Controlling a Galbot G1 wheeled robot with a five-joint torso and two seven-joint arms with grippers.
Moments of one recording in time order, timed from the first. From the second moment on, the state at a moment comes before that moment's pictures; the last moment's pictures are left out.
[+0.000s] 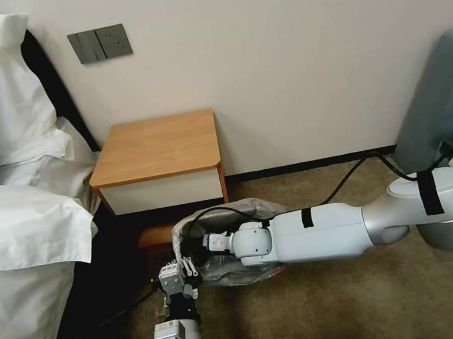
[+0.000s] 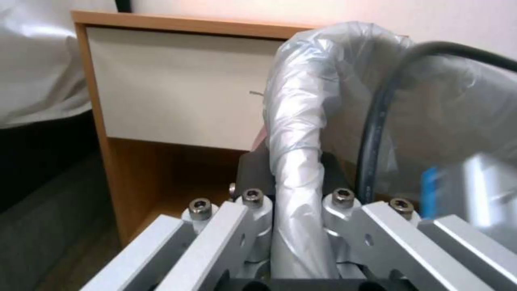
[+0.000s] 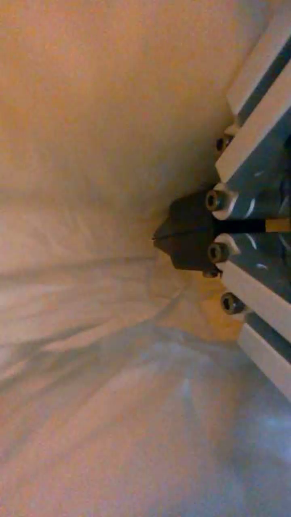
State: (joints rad) left arm 1.63 -1.37 -0.24 -2.09 -0.09 -0.09 -0.40; right arm 0.05 1.27 -1.36 1.37 0.77 -0.56 0.23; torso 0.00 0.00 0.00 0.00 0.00
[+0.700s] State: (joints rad) left arm 1.61 -1.38 -0.25 -2.05 -0.10 -0.10 -0.40; right arm 0.10 0.86 -1.28 1.97 0.89 -0.58 0.30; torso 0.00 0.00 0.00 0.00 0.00
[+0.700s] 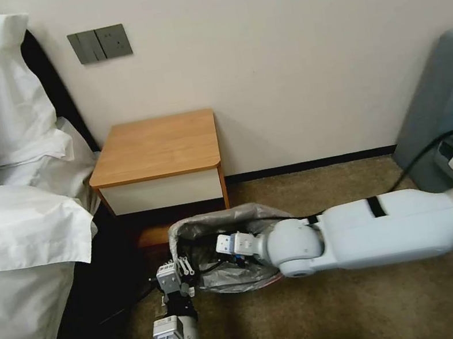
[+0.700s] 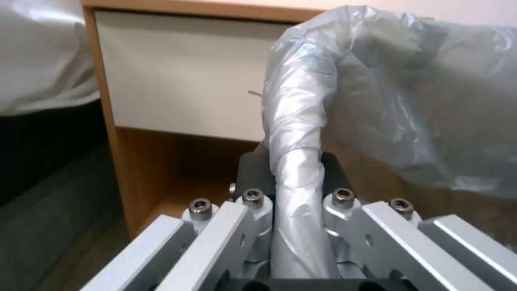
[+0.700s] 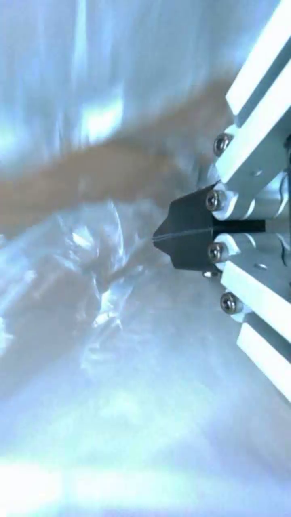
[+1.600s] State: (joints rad) left arm 1.62 -1.40 -0.23 -2.03 -0.14 -0.09 -0.41; right arm -0.24 0.46 -0.77 2.28 0.86 -0.47 0.24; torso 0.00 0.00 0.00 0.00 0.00
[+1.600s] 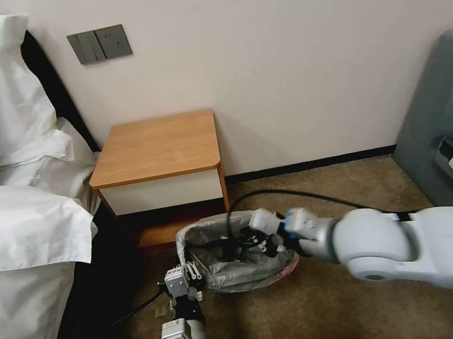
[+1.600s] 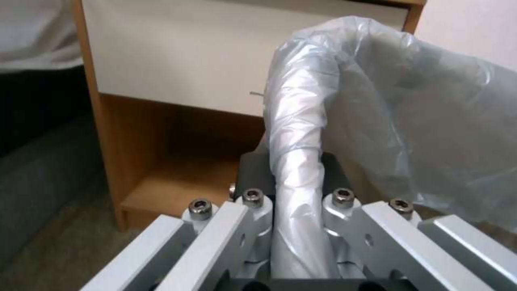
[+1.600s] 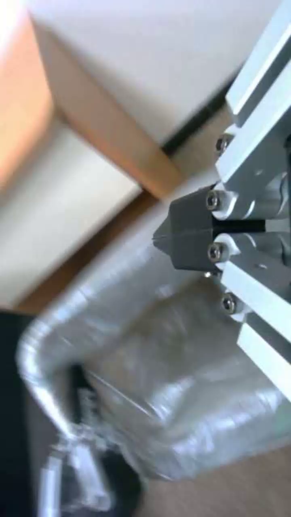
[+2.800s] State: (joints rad) left arm 1.57 -1.39 -0.24 -2.06 -0.47 0.03 -0.43; right arm -1.41 1.09 0.30 1.96 0.11 0.39 0.26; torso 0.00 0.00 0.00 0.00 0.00
